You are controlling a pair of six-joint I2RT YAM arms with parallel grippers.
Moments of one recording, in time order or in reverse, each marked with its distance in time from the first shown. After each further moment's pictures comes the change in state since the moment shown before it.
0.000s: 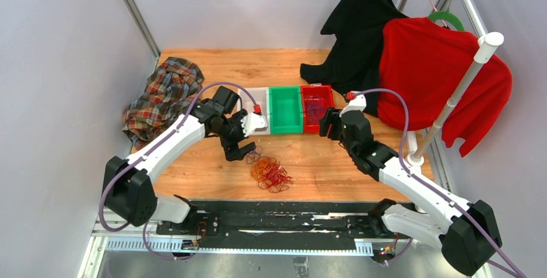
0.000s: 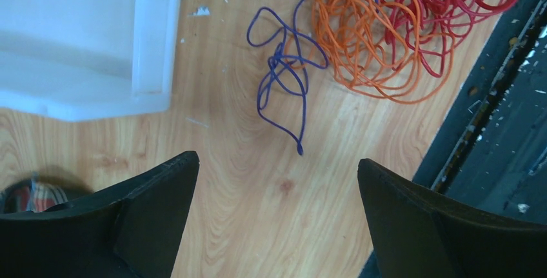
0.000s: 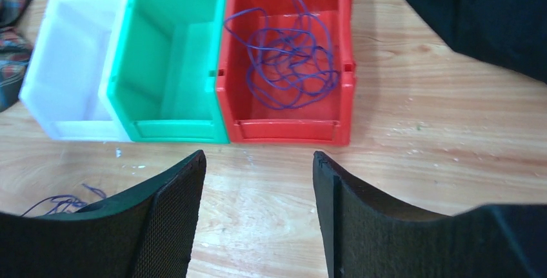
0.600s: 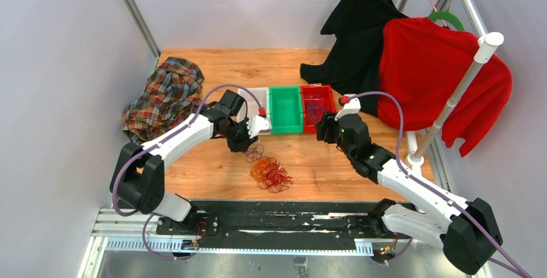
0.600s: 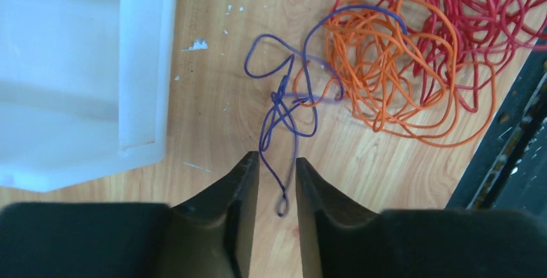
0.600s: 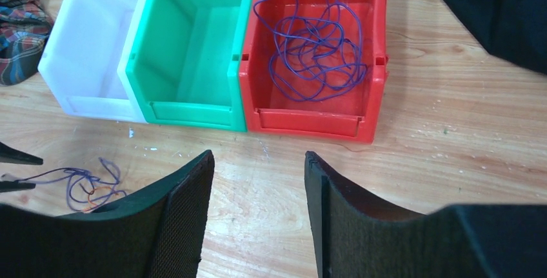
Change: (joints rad) left arm -0.002 0.118 -0.075 0.182 0.046 0.034; right arm 0.040 -0.002 -0.038 0.059 -0.054 -0.033
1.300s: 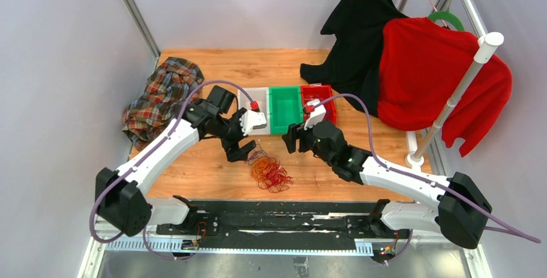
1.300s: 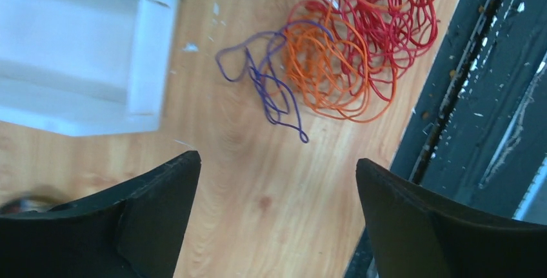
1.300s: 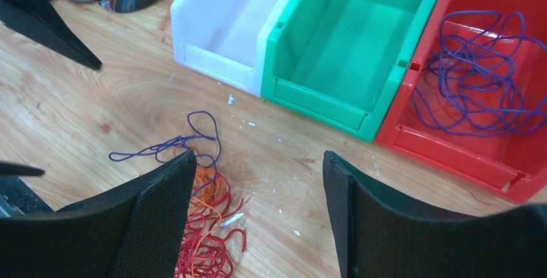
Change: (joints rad) left arm -0.002 -0.207 0.093 -0.161 0.066 -0.097; right arm 0.257 0.172 0.057 0.164 -0.056 -0.070
